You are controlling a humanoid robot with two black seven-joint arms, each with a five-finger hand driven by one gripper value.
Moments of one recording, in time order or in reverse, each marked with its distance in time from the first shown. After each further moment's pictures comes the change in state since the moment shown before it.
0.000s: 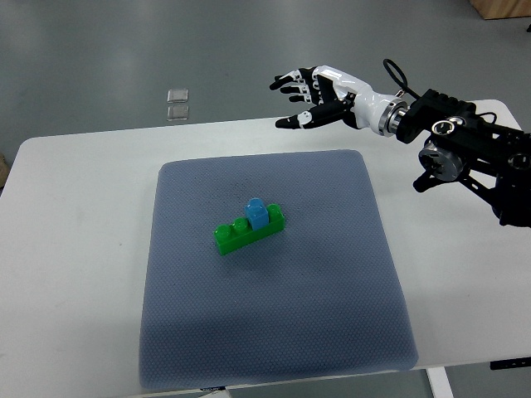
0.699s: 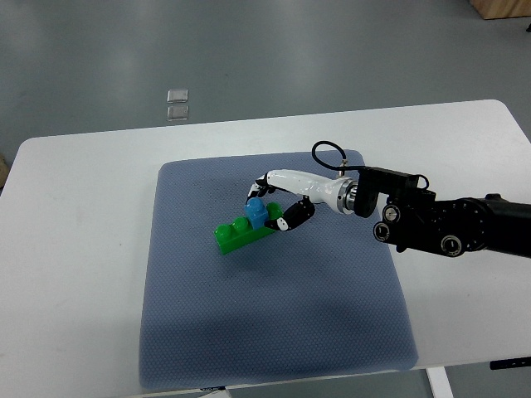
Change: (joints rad) left arm 0.000 0.000 0.000 0.001 0.000 0.000 0.000; right arm 0.089 0.122 -0.528 0.004 -0.632 -0.214 0.083
